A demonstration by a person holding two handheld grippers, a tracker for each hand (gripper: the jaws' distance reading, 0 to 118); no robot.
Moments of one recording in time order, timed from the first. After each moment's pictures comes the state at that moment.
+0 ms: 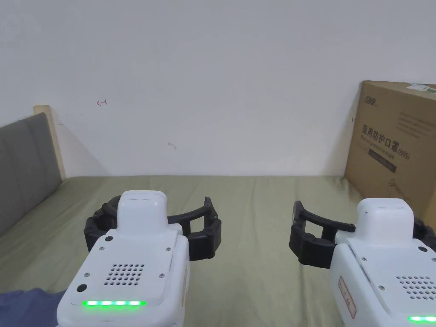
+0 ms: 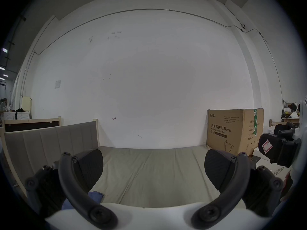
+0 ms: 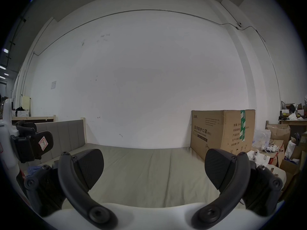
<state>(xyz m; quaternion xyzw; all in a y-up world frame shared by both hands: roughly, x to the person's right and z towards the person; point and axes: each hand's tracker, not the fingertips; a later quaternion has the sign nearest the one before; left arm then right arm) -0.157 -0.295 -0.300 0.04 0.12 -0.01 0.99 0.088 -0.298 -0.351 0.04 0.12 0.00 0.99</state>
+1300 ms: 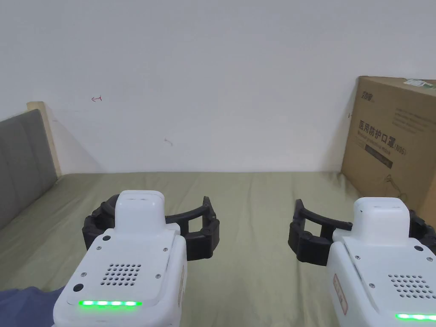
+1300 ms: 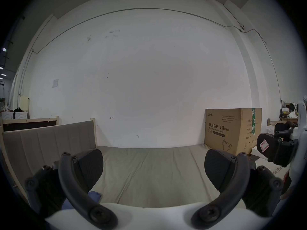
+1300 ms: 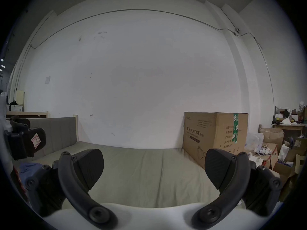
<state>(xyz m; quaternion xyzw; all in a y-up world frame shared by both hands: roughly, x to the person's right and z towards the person) -0.155 -0.296 -0.303 0.04 0.11 -0.01 0.99 0.088 -0.301 -0.355 0.04 0.09 0.01 0.99</state>
